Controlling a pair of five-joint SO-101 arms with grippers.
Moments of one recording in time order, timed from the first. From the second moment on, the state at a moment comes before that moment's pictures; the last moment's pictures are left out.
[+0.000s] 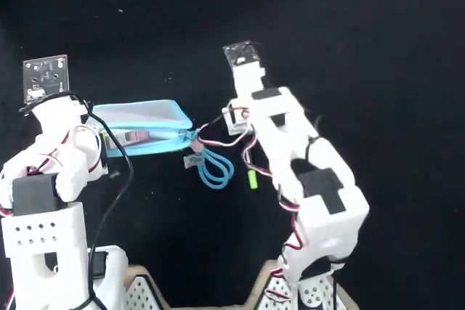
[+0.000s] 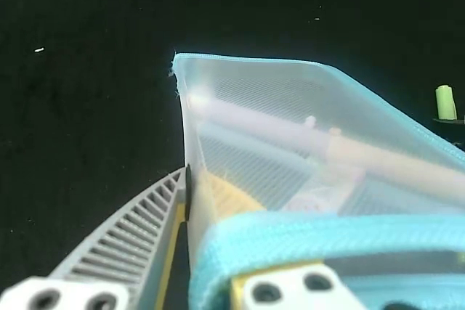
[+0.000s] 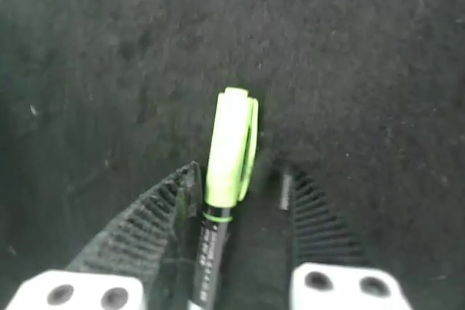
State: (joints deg) left arm -13.2 -58.0 37.8 75.9 0.0; right arm -14.6 17.5 19.8 44.6 3.0
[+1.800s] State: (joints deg) left arm -13.2 -58.0 37.8 75.9 0.0; right arm -1.1 3.9 18.7 65.8 38.1
